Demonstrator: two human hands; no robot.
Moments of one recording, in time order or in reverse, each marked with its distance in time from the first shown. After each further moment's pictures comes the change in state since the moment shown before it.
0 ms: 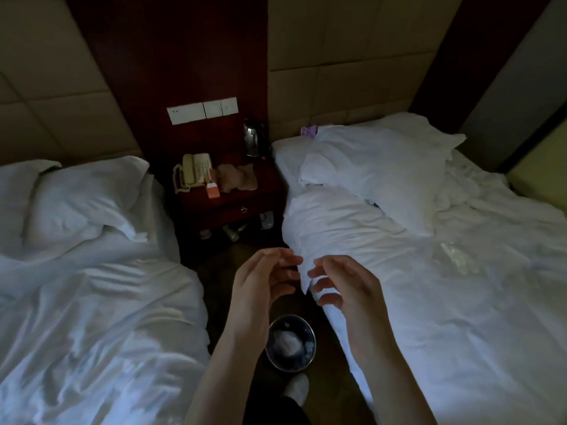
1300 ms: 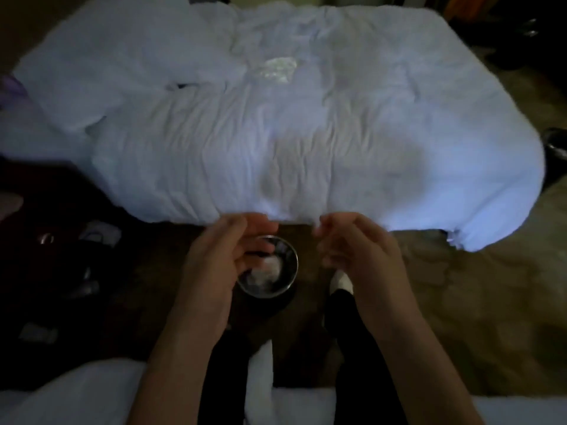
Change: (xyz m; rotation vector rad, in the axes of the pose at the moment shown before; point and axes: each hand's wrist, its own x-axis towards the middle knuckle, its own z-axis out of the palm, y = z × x) left_hand 0.136 -0.220 -0.175 0.443 -1.057 -0.183; right_hand -0.063 0.324 0.148 0.405 1.106 -0.163
